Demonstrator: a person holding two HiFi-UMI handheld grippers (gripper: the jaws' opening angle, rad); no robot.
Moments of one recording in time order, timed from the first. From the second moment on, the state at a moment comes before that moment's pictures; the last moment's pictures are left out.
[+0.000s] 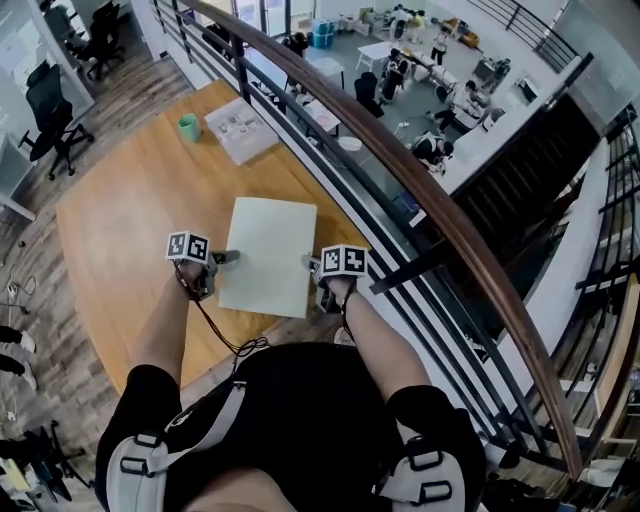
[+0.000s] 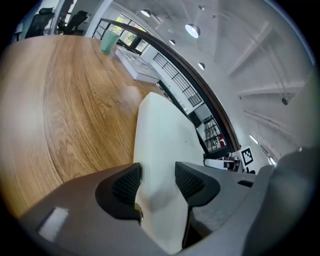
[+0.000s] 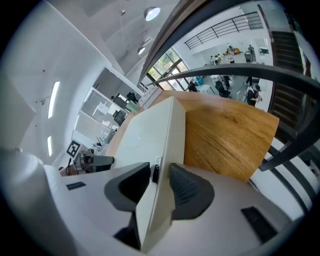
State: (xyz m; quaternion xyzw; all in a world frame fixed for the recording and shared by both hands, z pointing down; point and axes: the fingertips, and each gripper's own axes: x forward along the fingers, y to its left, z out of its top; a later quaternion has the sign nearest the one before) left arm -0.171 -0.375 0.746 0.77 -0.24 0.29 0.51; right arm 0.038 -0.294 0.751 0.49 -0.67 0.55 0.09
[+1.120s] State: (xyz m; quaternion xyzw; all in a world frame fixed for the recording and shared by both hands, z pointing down) left arm -0.221 -0.382 0.572 0.87 -0.39 0.14 0.27; right arm 0.000 -0.403 0.567 0.41 -0.87 0.23 0.13
